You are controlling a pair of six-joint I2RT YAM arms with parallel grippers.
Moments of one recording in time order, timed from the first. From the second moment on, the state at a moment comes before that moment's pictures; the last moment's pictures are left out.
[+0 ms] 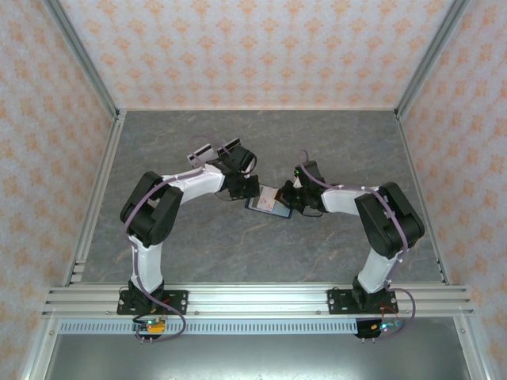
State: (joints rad) left arm -0.54 1.96 1.31 -0.45 0.24 -0.66; right arm 0.44 1.75 0.82 0.04 -0.42 0.94
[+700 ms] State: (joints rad) left arm -0.55 2.02 1.37 -0.50 0.24 -0.64; right arm 0.44 1.77 0.81 0.09 -0.45 0.99
